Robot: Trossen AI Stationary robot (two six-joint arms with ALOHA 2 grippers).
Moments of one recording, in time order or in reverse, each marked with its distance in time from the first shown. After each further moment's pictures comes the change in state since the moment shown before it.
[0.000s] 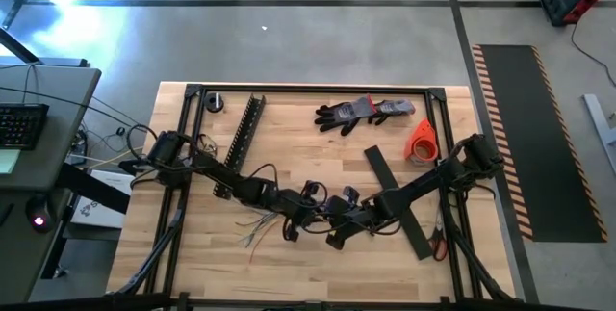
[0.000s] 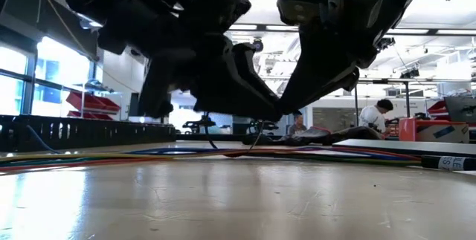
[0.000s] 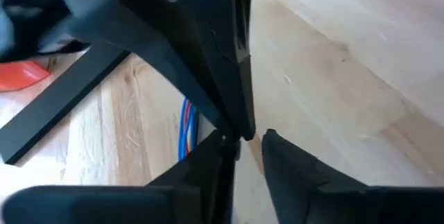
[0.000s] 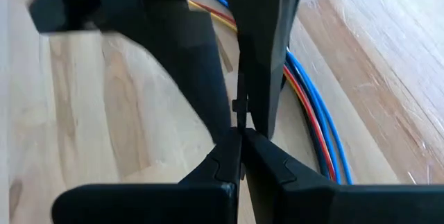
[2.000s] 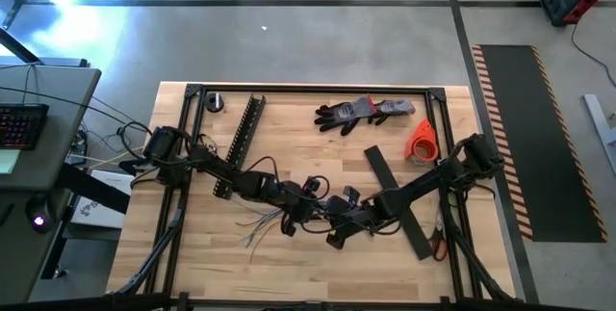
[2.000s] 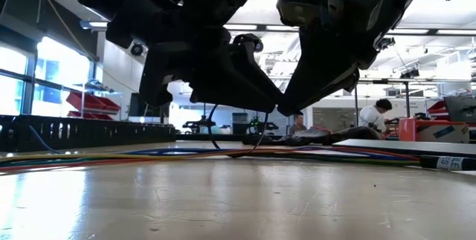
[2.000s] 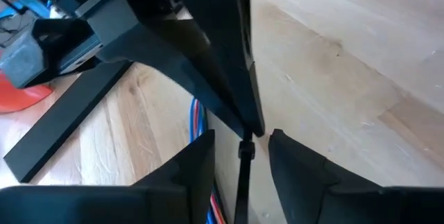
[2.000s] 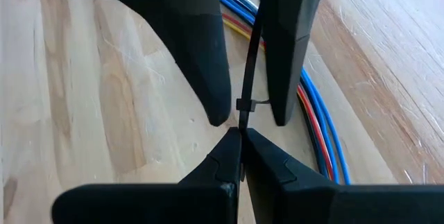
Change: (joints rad) left arm 0.053 -0.051 0.000 -0.064 0.086 0.101; right arm 0.000 0.000 0.000 -0.005 0.000 -0.002
